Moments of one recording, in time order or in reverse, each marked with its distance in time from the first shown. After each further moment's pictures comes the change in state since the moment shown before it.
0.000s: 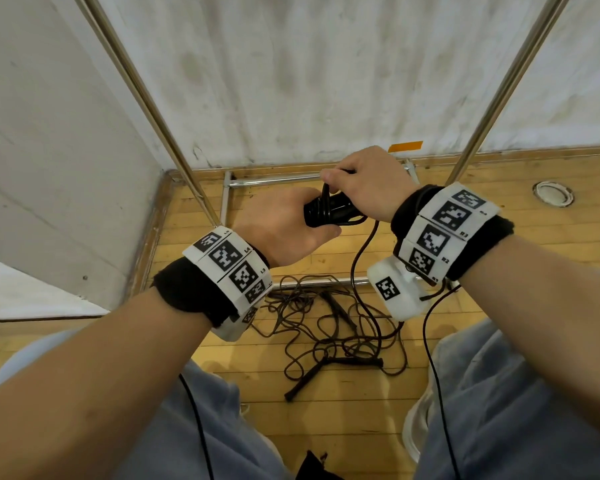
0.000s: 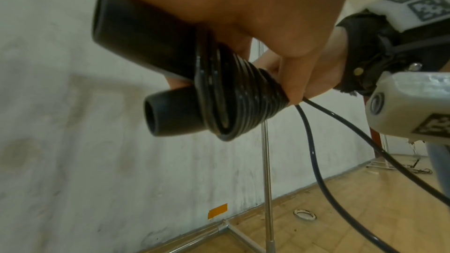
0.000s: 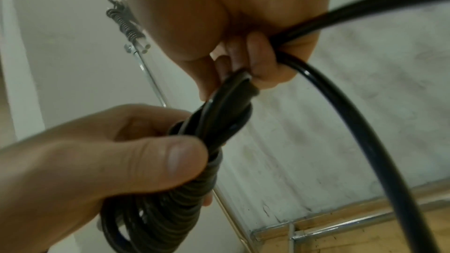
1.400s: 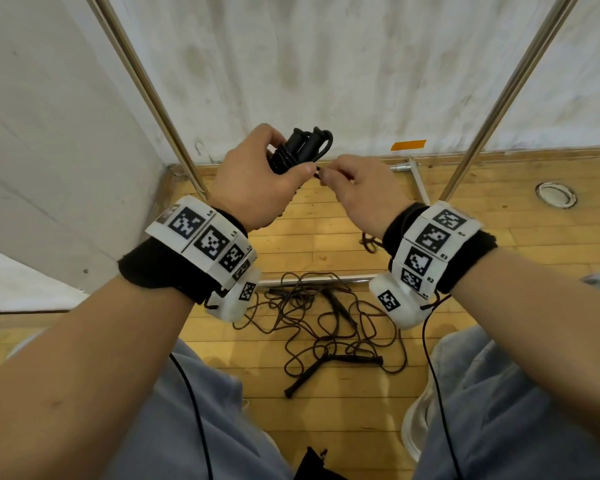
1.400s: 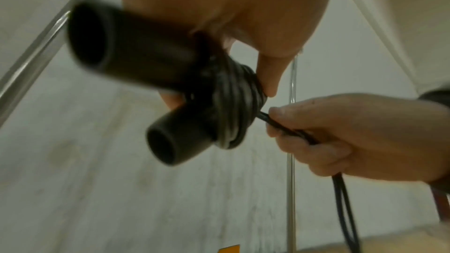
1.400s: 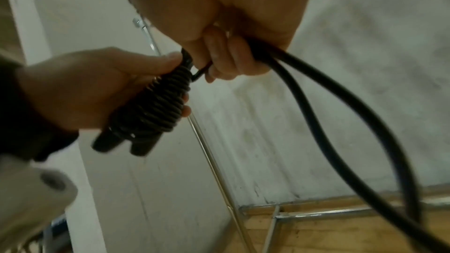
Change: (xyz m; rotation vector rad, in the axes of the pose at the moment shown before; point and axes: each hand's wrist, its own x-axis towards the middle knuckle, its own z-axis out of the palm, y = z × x) left_hand 0.007 -0.012 -0.033 -0.394 0.305 -0.205; right_hand -0.010 0.001 0.024 0.039 0.124 -0.121
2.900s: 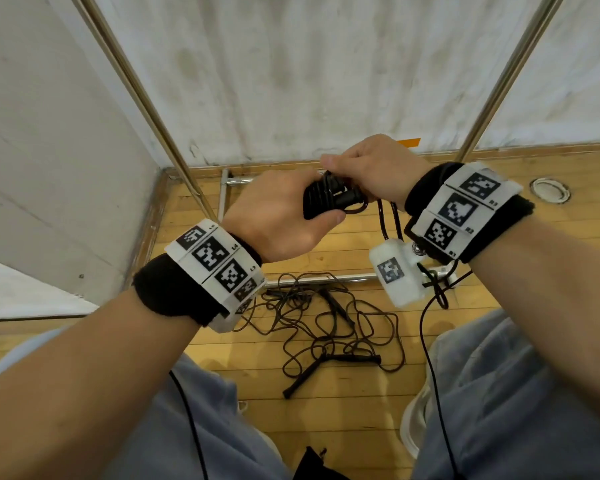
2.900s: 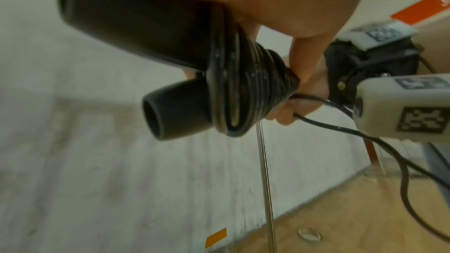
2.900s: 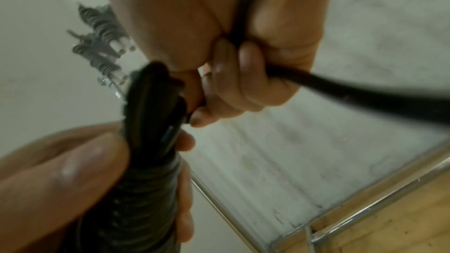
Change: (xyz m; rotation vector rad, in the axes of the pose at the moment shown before) left_hand -0.022 0.009 0.019 0.302 -0.212 0.342; right_hand 0.016 -0.006 -0.040 0.116 -0.237 0.215
